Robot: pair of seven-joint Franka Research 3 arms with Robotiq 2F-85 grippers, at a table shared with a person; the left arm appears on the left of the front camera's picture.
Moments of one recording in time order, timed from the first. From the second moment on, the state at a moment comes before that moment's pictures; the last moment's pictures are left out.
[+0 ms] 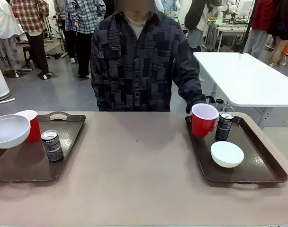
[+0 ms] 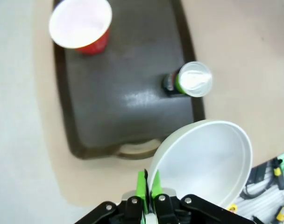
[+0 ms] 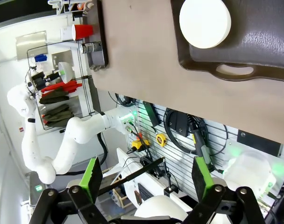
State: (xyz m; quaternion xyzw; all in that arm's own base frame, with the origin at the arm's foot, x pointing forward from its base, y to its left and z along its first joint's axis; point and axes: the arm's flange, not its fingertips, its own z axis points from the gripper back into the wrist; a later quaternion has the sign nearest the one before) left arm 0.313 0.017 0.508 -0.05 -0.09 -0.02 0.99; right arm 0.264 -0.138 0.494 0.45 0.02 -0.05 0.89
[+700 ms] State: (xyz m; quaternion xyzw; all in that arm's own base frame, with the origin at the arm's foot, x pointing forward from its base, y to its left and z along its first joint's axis) left arm 0.314 0.016 0.504 -0.05 -0.09 -0.01 0.99; right arm 0.264 -0.138 0.494 0.45 0.02 -0.05 0.89
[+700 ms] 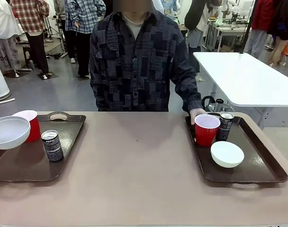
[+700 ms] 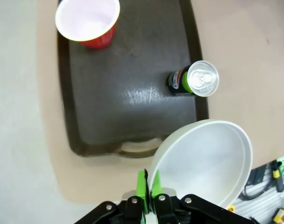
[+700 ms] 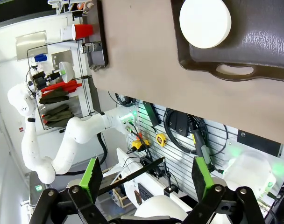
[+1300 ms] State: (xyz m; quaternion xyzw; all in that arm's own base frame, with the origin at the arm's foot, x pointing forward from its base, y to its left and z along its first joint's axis) left arm 0.345 0.040 0.465 -0.03 -0.06 0.01 1.00; right arm 0.264 -0.138 0.494 0.45 0.02 -0.05 0.89
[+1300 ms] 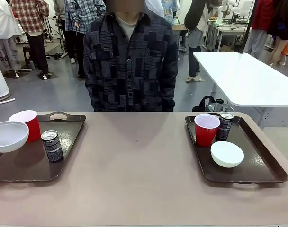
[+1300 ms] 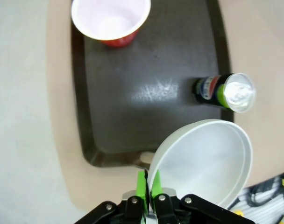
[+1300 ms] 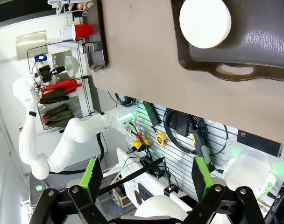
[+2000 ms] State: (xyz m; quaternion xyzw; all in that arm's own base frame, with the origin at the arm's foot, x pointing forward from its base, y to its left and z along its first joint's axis) left arm 0.385 0.034 0.403 0.04 -0.04 0.01 1.00; right arm 0.264 -0.138 0.494 0.45 0.02 -0.05 0.89
